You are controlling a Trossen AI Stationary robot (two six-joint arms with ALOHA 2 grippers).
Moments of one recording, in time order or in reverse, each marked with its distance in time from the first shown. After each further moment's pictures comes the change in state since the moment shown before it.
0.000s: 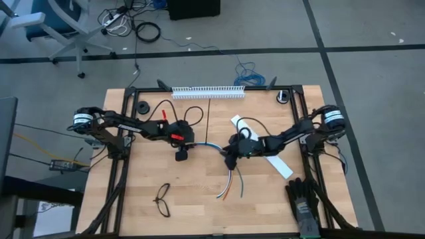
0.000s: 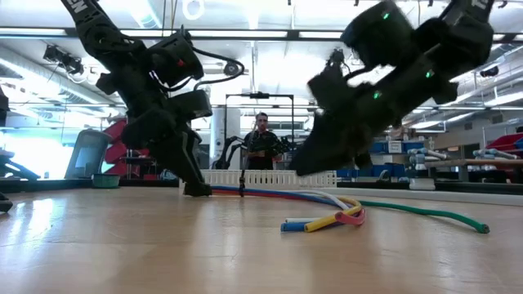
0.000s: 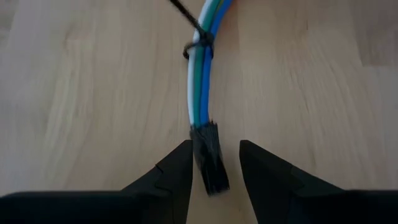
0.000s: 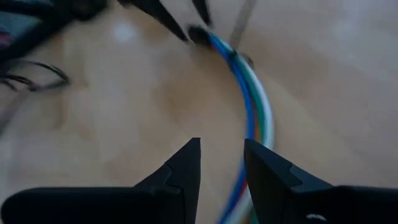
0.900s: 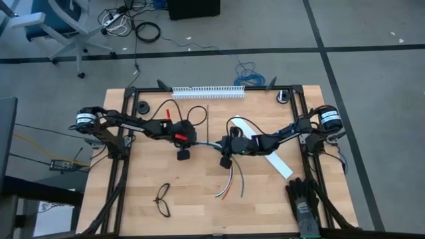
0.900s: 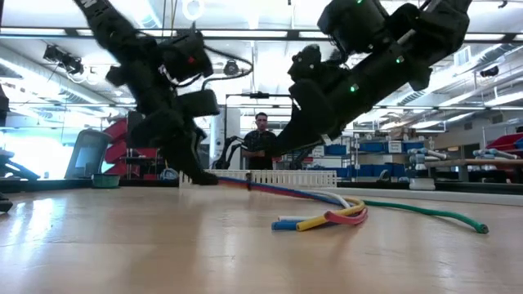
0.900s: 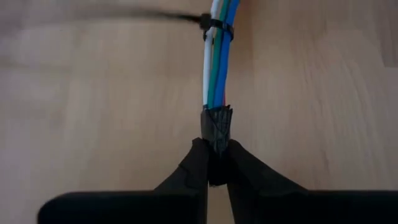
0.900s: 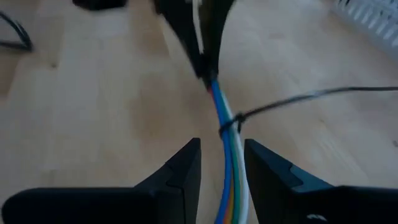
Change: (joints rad) left arm -0.014 0.030 0.085 -0.112 -0.059 0.009; right arm -0.023 0.027 0.144 -0.088 0.096 -0.470
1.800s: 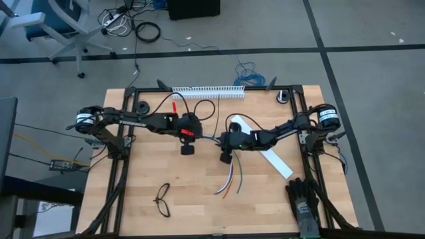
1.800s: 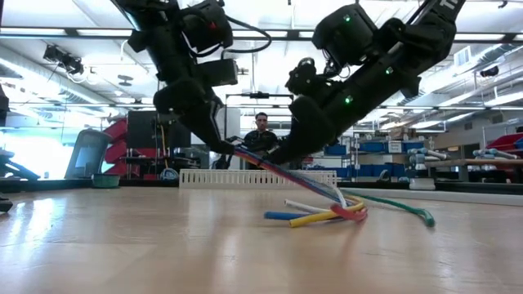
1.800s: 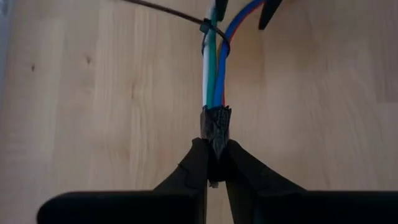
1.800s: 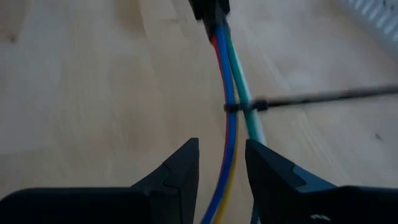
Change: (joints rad) left arm -0.014 -0.001 0.254 -0.291 -0.095 0.079; right arm -0.066 0.013 0.002 -0.024 -0.050 -0.062
